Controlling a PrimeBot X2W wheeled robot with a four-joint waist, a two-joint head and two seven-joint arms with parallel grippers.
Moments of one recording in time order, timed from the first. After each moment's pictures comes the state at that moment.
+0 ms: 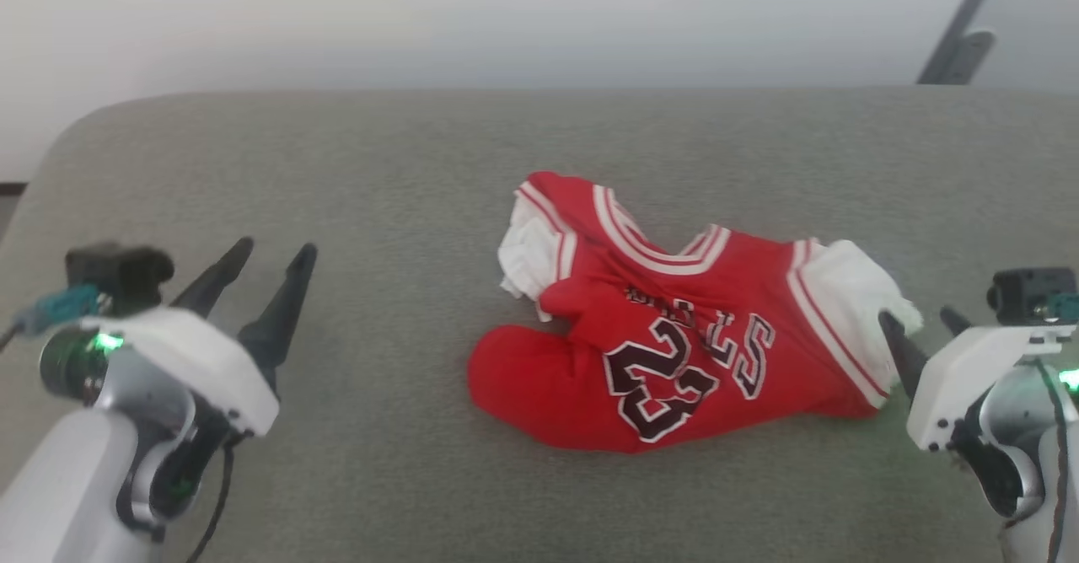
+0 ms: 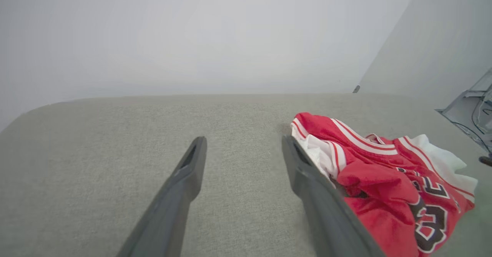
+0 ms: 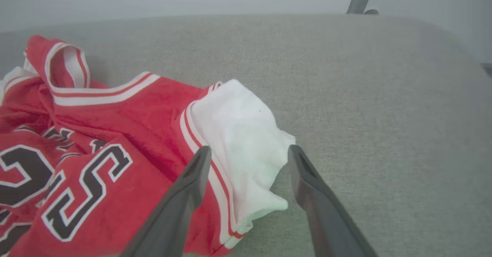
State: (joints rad) left arm -0.31 0.57 -0.30 0.09 -0.80 0.00 0.10; right arm -0.26 -0.24 -0.09 0.29 0.30 0.13 0.38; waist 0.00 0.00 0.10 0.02
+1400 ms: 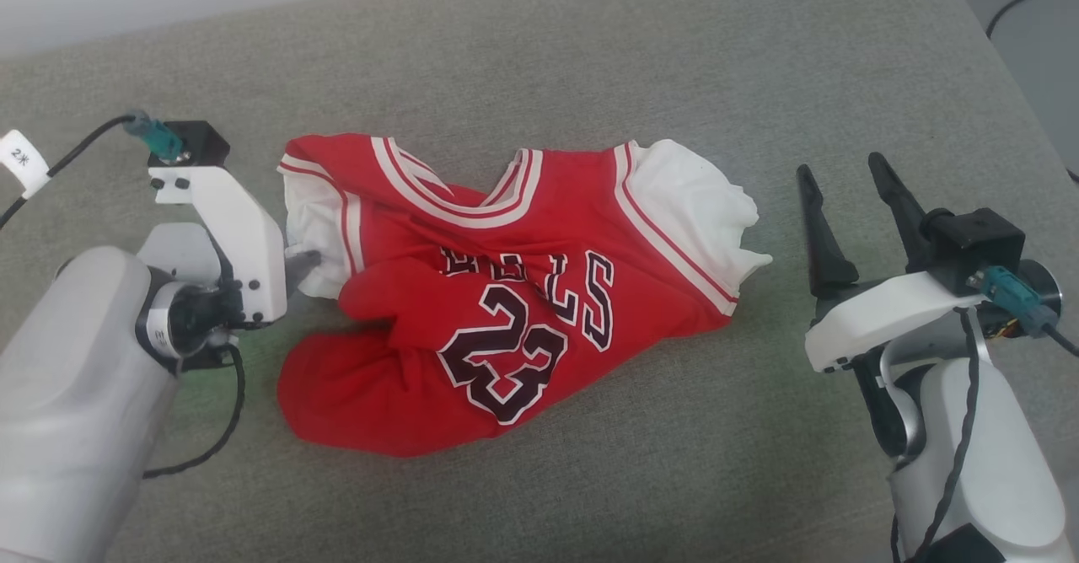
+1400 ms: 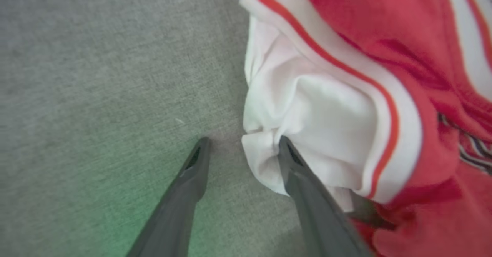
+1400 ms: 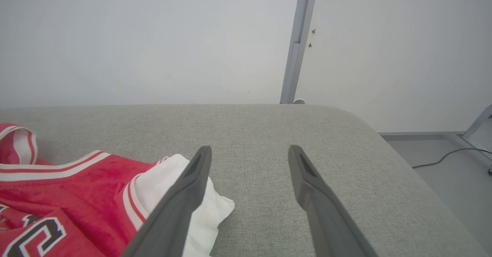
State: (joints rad) left arm -0.75 0.50 -0.49 0.55 -0.87 0.07 0.73; right arm -0.38 -0.05 -0.03 0.25 0.10 0.13 -0.12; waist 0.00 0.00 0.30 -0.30
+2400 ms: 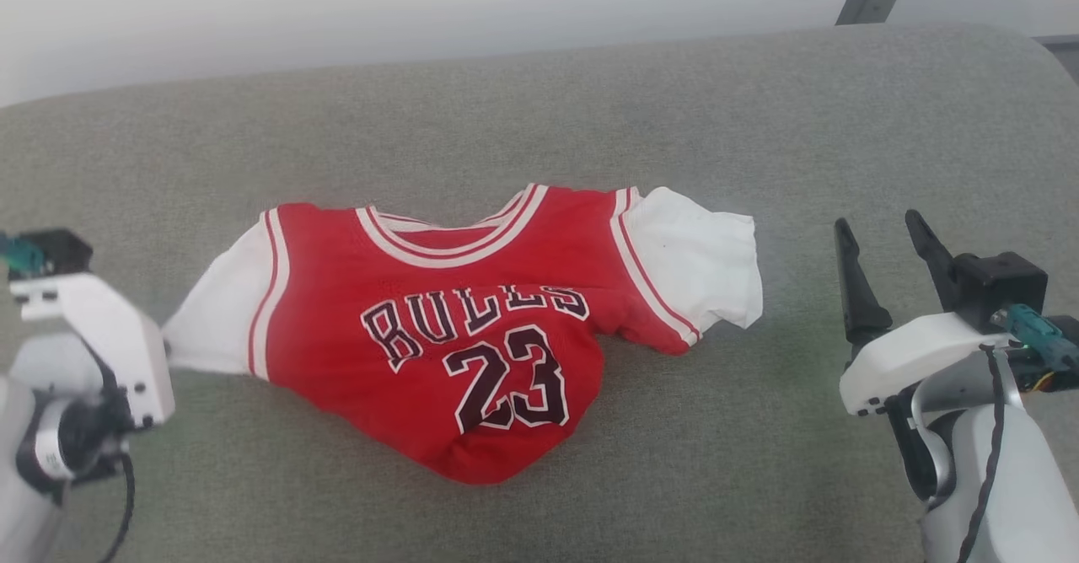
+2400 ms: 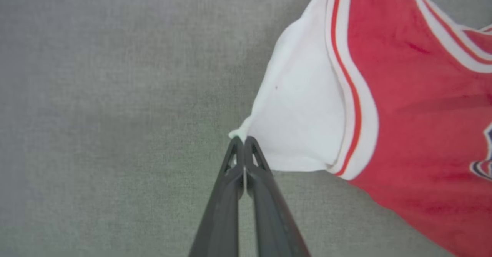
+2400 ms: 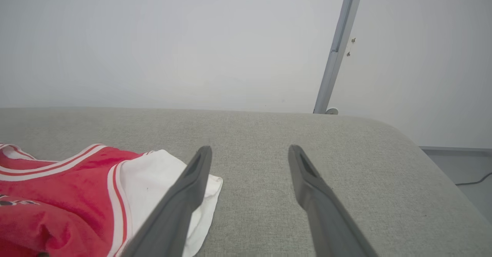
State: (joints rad) left arm -0.47 0.72 -0.38 0.34 -0.90 0.21 0.65; right arm -0.29 -0.06 -0.10 0.22 0.06 0.13 -0.05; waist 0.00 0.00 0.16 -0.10
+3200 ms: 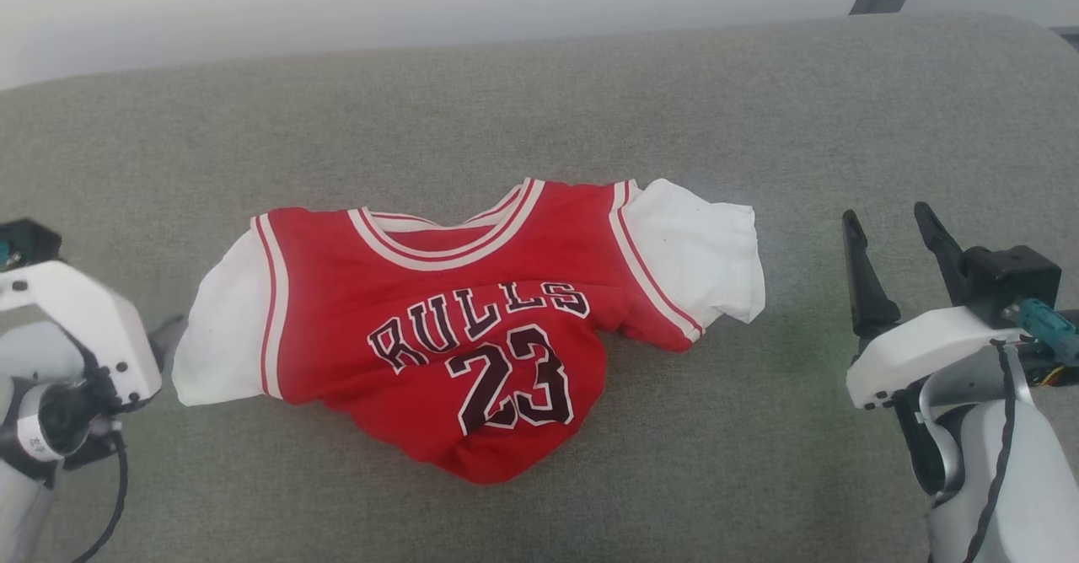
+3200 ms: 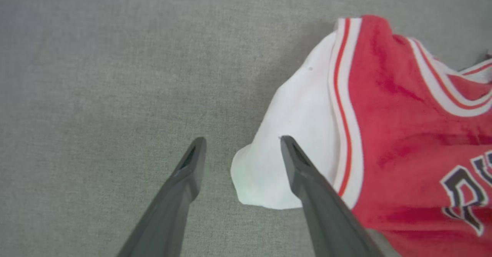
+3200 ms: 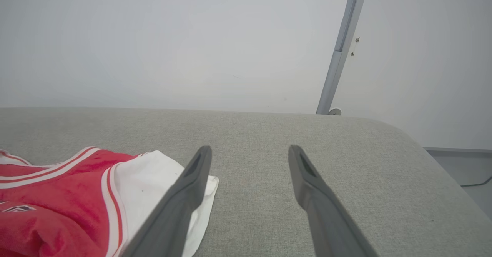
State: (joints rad) left arm -0.47 0.70 -0.33 0.40 -0.97 0.20 0.61; right arm -0.29 -0.07 -0.11 0.20 0.07 0.13 -0.04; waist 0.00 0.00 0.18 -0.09
